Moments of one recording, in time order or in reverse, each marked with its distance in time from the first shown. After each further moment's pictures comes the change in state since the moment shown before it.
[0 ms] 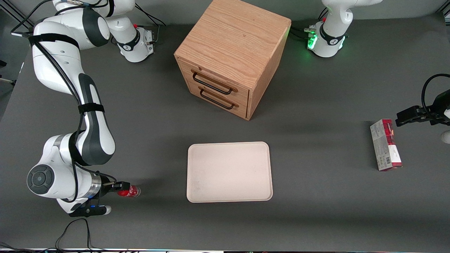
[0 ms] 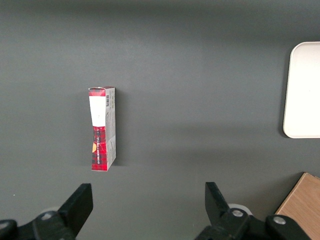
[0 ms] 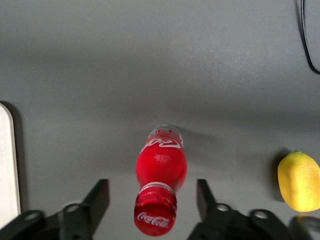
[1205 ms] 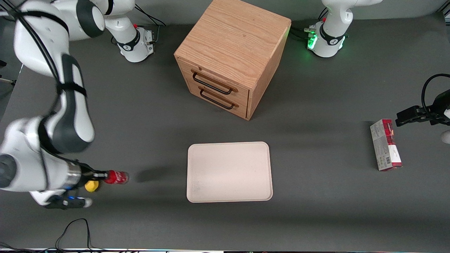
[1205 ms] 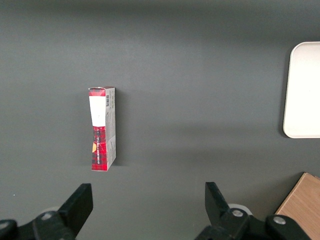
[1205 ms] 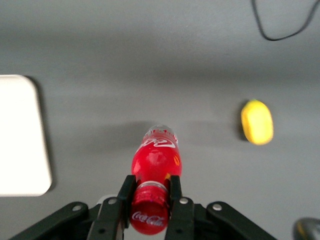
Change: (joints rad) arm -0.002 -0.164 -0.018 0.068 -0.005 -0.312 0.045
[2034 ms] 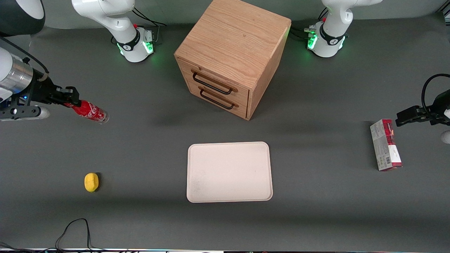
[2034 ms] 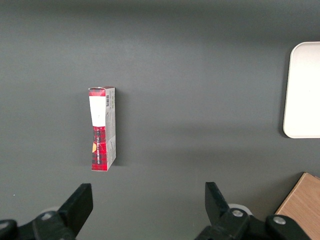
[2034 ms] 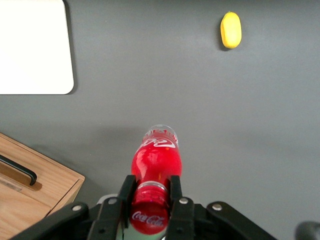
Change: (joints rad) arm 0.009 -0.693 0.002 -0.641 0.000 -0.076 -0.009
